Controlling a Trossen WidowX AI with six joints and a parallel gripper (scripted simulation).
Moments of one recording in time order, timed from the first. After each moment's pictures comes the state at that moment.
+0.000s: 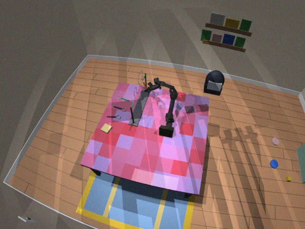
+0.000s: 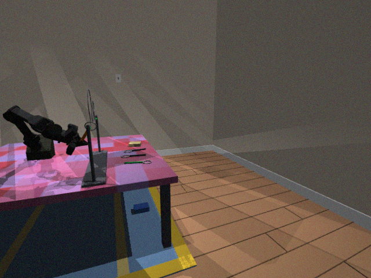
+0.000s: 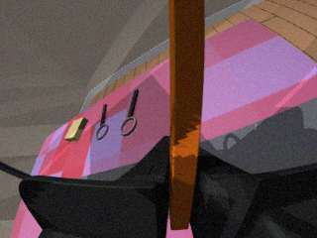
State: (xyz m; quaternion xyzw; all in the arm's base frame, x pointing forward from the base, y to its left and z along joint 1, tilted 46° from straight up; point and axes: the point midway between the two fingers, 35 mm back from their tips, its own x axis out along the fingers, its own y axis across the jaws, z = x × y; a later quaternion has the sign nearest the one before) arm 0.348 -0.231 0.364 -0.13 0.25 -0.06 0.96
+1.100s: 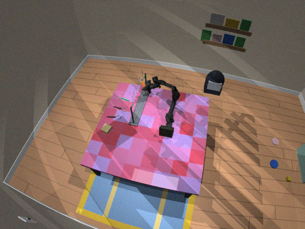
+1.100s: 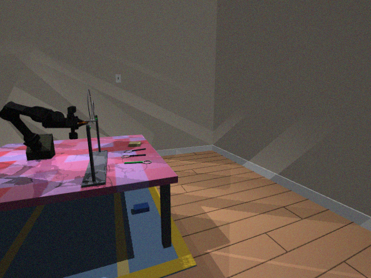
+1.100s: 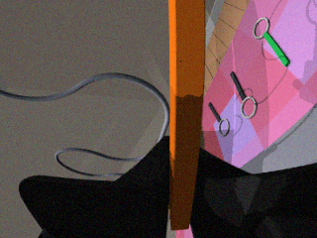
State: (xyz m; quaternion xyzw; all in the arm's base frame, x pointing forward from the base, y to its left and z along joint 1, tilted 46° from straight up) arm 0.354 -0.109 0.378 0.27 0.23 0.04 0.93
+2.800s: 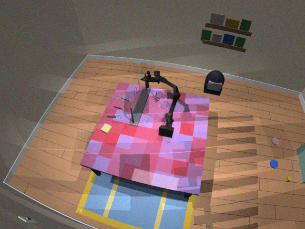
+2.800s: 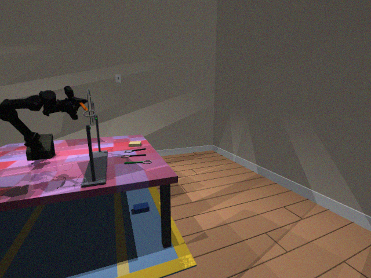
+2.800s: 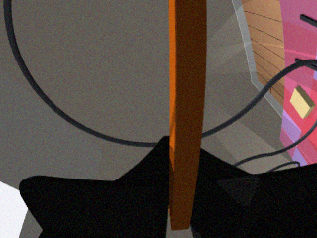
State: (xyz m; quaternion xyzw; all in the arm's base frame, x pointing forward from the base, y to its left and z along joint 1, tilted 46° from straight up) arm 0.367 -0.036 0.479 0.59 0.16 0.10 0.79
